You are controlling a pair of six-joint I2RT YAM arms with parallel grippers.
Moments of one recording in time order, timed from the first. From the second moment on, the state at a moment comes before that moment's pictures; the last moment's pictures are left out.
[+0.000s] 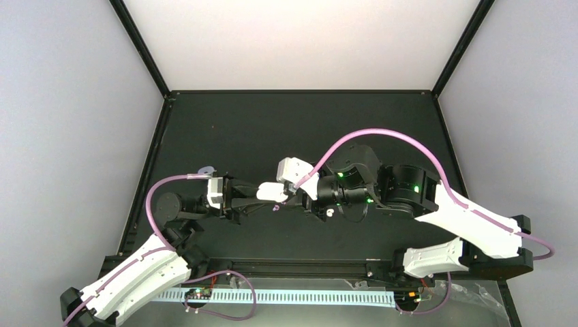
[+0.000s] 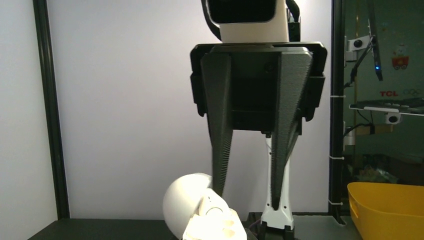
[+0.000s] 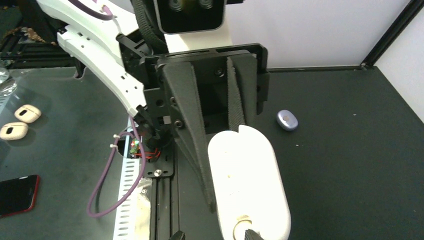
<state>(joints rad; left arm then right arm) -0.70 0.58 0.44 0.64 0.73 -0.32 1.26 1.23 1.64 -0.90 -0.15 -0.12</state>
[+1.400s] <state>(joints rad) -0.70 0.58 0.44 0.63 0.77 -0.32 1.27 1.22 1.61 -0.85 -0.05 -0.10</state>
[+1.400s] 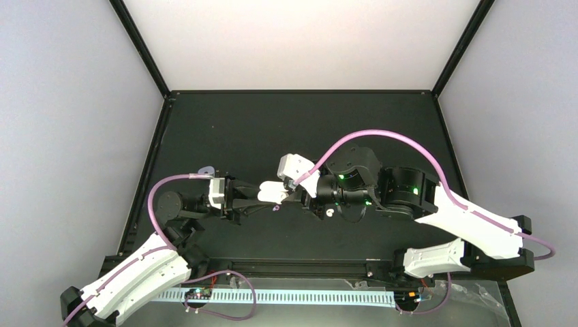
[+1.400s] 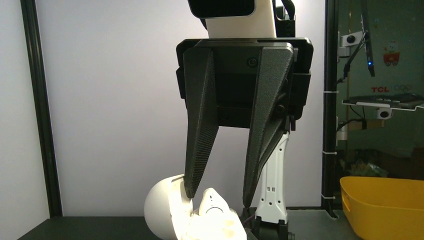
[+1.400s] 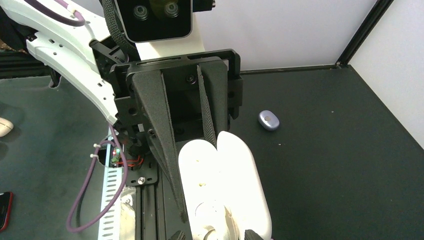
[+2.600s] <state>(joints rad) -0.72 0.59 0.45 0.62 0.79 -0.33 1.27 1.20 1.59 -0.86 -0.05 -0.12</state>
